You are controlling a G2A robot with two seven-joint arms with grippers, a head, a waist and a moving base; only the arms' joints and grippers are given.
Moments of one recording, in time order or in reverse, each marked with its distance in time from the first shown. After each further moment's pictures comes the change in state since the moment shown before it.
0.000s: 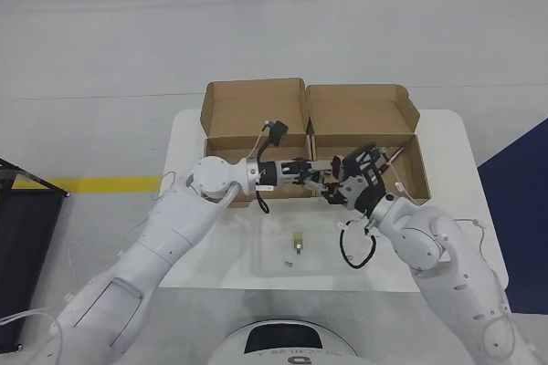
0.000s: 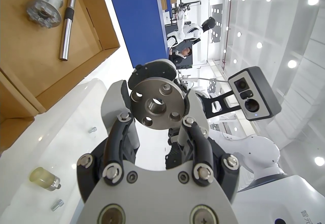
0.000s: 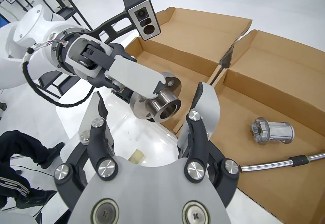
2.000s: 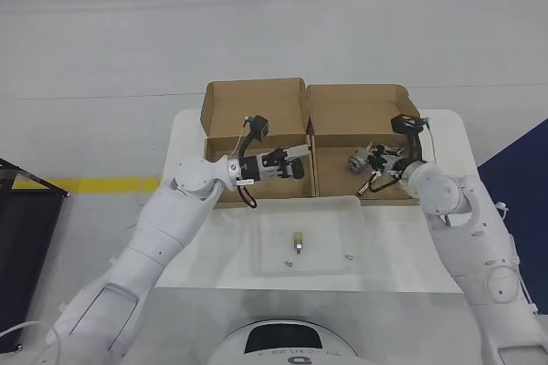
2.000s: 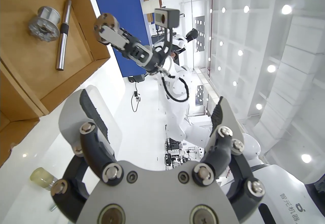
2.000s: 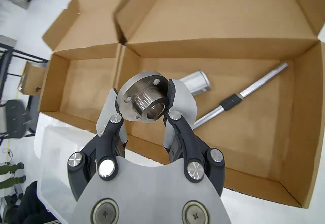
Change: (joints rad) left arm 0.052 0.017 -0.132 0.005 -0.062 -0.047 -0.064; right arm 0.274 -0.023 0.071 0.408 0.156 0.350 0.296
